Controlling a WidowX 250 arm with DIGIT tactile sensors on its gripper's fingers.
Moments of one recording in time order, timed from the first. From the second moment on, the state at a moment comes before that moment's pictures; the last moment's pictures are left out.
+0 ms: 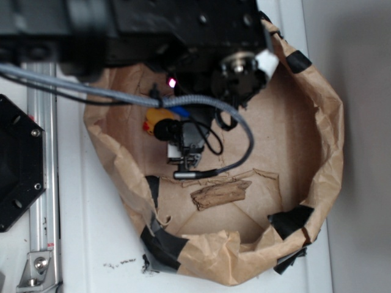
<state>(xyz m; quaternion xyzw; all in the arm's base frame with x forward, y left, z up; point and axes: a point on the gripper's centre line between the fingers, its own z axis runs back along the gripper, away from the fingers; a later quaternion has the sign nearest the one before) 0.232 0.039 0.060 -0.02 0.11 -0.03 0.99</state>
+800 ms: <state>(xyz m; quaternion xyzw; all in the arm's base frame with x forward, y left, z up) 0.190 0.052 0.011 0.01 0.06 -0.10 0.99</state>
